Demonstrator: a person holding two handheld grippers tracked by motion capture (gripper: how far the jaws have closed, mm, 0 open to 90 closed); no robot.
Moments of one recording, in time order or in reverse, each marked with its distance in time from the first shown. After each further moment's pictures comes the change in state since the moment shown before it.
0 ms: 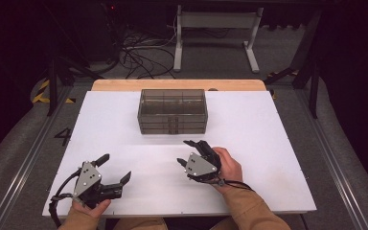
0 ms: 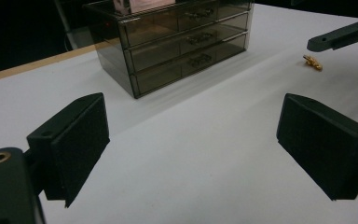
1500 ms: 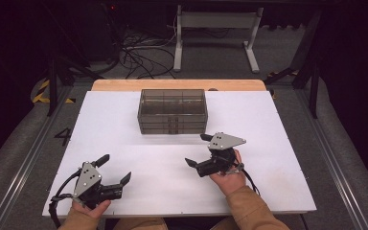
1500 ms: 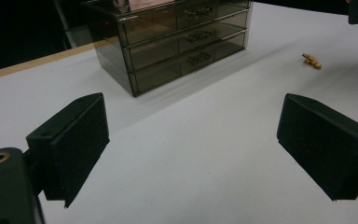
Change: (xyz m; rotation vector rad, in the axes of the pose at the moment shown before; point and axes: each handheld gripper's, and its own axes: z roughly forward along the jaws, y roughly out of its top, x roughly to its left) left arm -0.001 -0.001 0.000 0.005 -0.004 -0.001; right arm -0.039 -0.033 -0.009 -0.089 0.207 0.593
